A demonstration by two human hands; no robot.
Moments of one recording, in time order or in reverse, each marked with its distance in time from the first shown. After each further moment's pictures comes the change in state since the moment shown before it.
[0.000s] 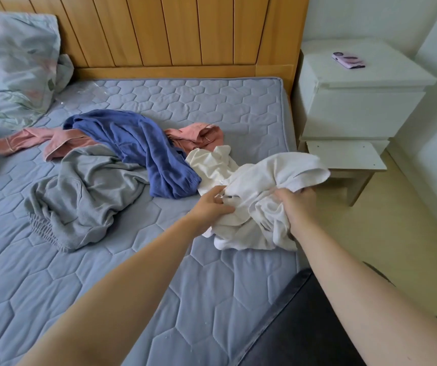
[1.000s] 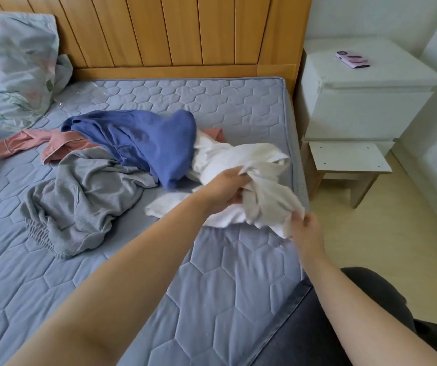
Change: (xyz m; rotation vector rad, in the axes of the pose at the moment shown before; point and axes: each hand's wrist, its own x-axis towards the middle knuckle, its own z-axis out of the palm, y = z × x) left_hand 0.020 0.064 0.025 -0.060 -0.125 0.060; right_hand 0.003 0.061 -0.017 -0.200 -0.008 -0.070
